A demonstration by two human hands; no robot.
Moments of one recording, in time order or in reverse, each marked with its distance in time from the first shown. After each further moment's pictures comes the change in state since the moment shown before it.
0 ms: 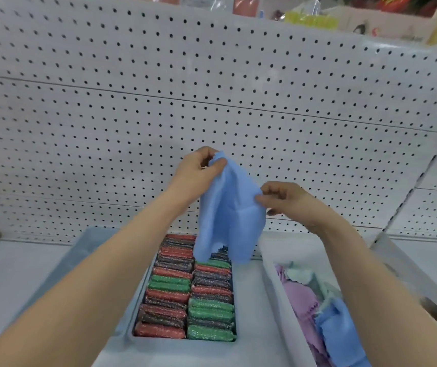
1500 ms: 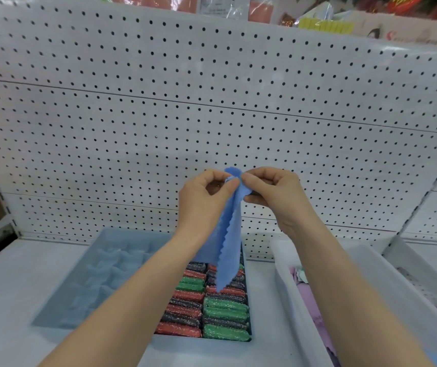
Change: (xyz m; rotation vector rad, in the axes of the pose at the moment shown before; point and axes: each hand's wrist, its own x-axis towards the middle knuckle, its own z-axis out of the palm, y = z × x) left_hand -0.053 -0.008 0.005 -0.008 0.303 0.070; right_hand 0.002 -0.060 0.071 0.419 0.332 -0.110
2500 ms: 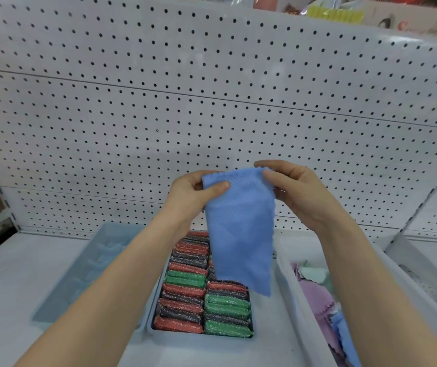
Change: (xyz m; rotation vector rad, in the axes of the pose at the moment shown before) left_hand 0.016 -0.014 -0.024 -0.278 -0.182 -0.297; right_hand 0.007 0.000 -0.033 -0.024 -0.125 0.035
